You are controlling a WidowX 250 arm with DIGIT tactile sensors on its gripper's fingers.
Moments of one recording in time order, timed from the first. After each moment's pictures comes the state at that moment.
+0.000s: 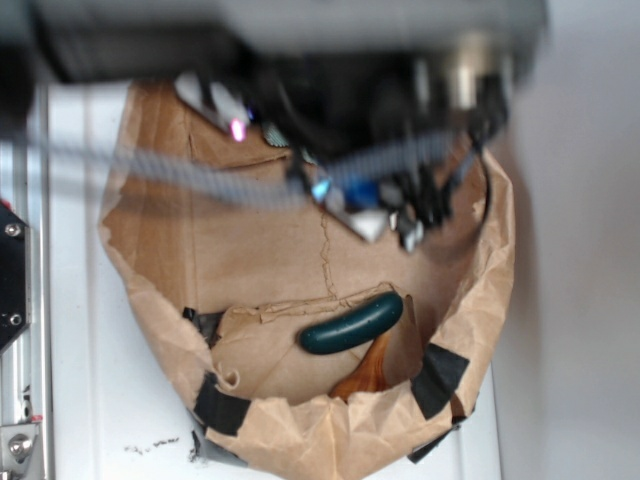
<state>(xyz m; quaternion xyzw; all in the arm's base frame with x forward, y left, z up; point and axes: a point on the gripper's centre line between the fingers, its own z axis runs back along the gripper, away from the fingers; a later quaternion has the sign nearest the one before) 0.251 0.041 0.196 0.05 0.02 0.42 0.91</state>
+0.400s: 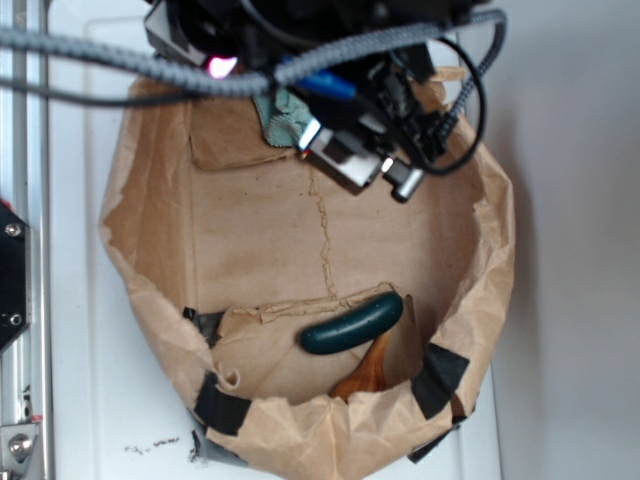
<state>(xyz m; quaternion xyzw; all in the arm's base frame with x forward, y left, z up) 0.249 0.045 0.200 0.04 0.02 0.43 0.90</state>
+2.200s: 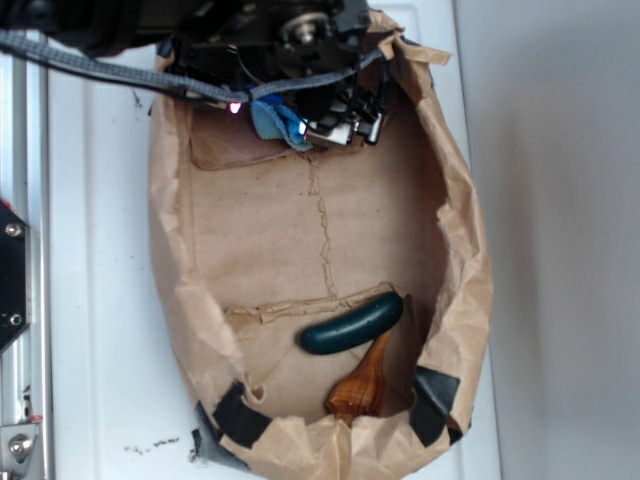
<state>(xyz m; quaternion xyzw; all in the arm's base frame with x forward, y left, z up) 0.252 0.094 0.061 0.04 -0.03 0.58 0.81</state>
